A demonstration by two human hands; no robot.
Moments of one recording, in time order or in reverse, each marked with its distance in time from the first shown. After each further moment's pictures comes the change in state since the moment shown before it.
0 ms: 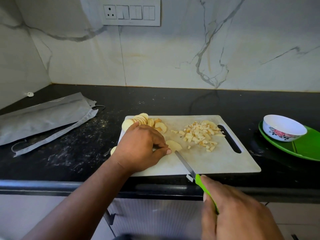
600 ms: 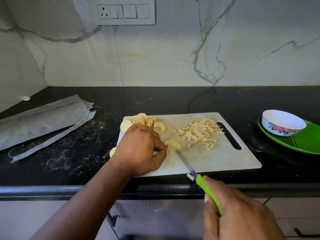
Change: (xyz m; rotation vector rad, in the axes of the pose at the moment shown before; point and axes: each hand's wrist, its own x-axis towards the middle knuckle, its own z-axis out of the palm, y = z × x) left_hand -0.003 0.006 -0.001 0.103 -0.044 -0.010; right_hand -0.006 0.003 0.005 0.051 0.046 0.009
